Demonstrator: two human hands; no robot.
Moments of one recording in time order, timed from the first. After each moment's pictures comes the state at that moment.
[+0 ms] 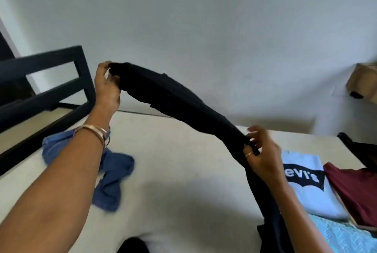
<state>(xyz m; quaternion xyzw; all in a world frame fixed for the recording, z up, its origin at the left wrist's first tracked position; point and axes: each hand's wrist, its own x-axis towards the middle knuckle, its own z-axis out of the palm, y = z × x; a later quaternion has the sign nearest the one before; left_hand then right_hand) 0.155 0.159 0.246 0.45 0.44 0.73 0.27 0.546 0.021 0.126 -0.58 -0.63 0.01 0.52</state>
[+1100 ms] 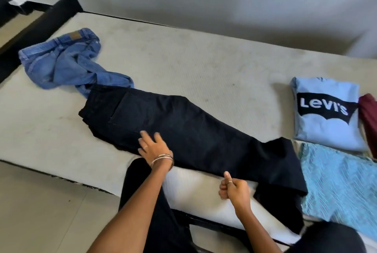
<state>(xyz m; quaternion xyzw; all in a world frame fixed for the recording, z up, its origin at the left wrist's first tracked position) 0.233 0.011 -0.157 0.48 0.86 0.05 0.16 0.464 -0.092 -0.176 -0.74 -0.22 0.54 0.33</state>
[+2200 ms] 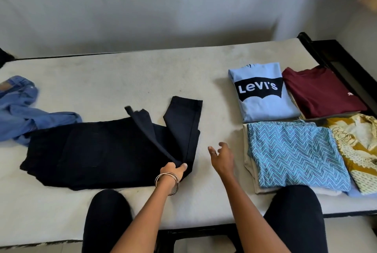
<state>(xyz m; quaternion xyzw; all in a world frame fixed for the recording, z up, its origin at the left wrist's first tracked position) 0.381 -0.018 -0.136 0.51 0.72 -0.05 0.46 0.550 -0.045 -0.134 -0.84 -0.32 0.35 0.26</state>
